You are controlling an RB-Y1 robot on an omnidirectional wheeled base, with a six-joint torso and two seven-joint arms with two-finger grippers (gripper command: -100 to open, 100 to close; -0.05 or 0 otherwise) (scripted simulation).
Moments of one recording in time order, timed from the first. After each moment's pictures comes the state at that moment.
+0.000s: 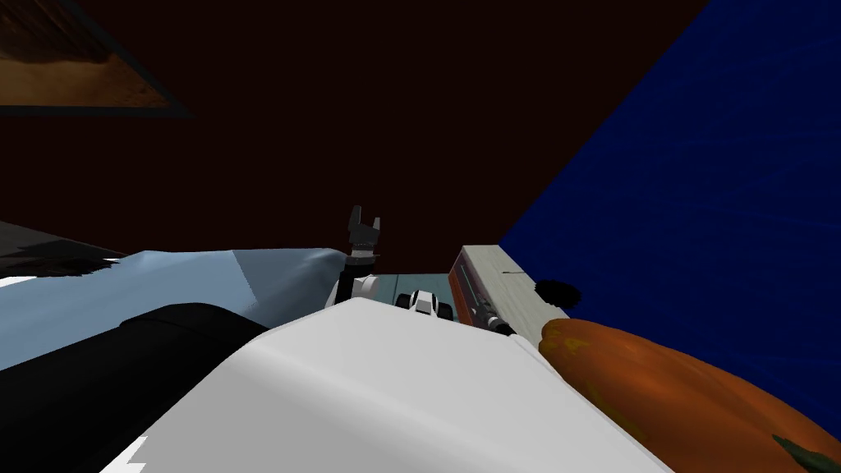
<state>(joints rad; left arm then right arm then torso) 0.48 -0.04 -0.05 -2.38 -0.07 -0.35 0.15 0.39 -0.62 0.30 -1.38 1.36 -0.14 0.95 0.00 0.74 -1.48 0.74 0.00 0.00</state>
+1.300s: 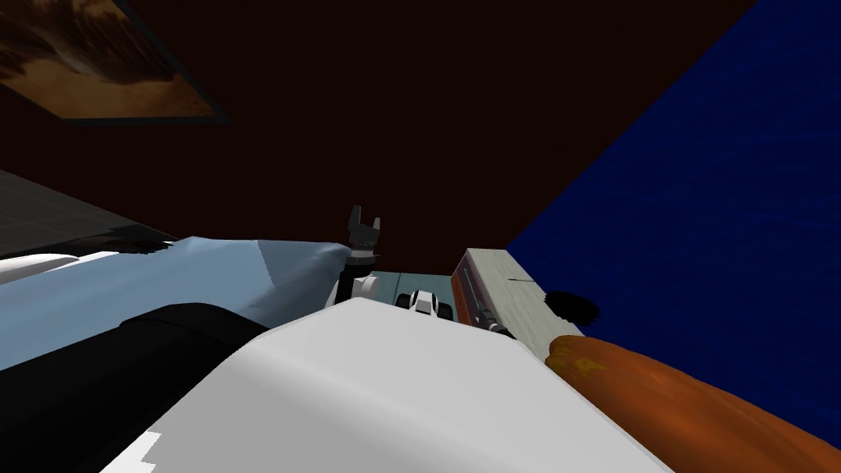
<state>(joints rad) 0.48 -0.03 -0.05 -2.38 -0.07 -0.35 0.15 0.37 -0.62 0.36 -1.27 1.48 -0.11 1.06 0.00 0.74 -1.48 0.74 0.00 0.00</state>
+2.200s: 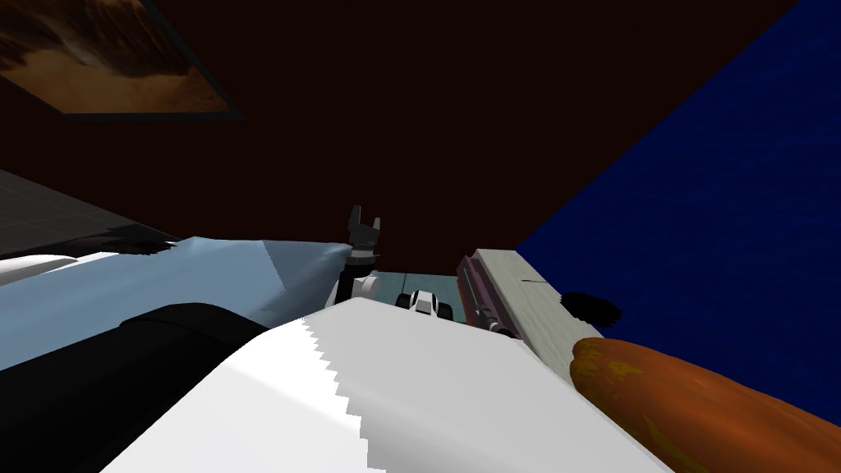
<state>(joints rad) 0.48 -0.04 -0.05 -2.38 -0.07 -0.35 0.15 0.37 -0.65 0.38 -1.30 1.49 -0.10 1.03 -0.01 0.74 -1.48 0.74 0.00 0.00</state>
